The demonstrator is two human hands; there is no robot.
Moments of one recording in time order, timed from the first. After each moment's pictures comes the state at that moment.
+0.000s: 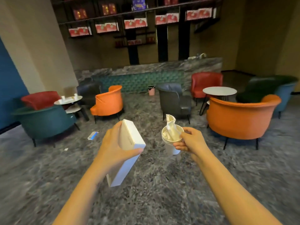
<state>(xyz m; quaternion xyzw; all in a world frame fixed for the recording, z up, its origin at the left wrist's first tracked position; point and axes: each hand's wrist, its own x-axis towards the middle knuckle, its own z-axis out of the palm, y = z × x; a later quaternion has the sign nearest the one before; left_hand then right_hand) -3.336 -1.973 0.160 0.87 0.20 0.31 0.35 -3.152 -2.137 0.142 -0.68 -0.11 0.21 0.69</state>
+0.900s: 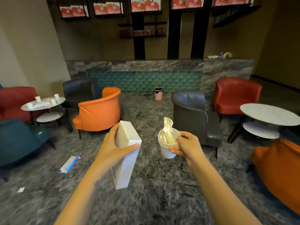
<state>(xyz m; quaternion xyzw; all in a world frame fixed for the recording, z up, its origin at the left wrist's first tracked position) -2.686 -1.302 0.113 0.79 0.23 0.31 0.48 -2.510 -1.465 0.109 -0.69 -0.11 0.24 0.68</state>
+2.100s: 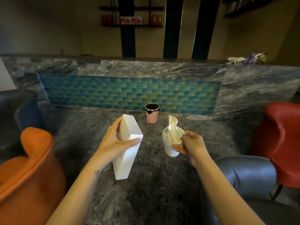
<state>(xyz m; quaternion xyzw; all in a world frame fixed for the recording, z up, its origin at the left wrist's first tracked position) -1.525 -0.420 0.095 0.78 0.21 0.28 0.52 -1.358 -0.602 0.085 -0.67 -0.07 0.22 0.71</state>
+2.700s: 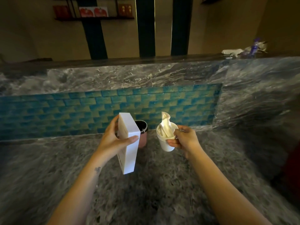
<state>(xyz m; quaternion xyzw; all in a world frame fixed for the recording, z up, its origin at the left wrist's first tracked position) -0.919 0.006 0.080 0.78 0.14 0.22 0.56 -0.790 -0.196 0.072 -0.67 -0.01 0.18 0.72</state>
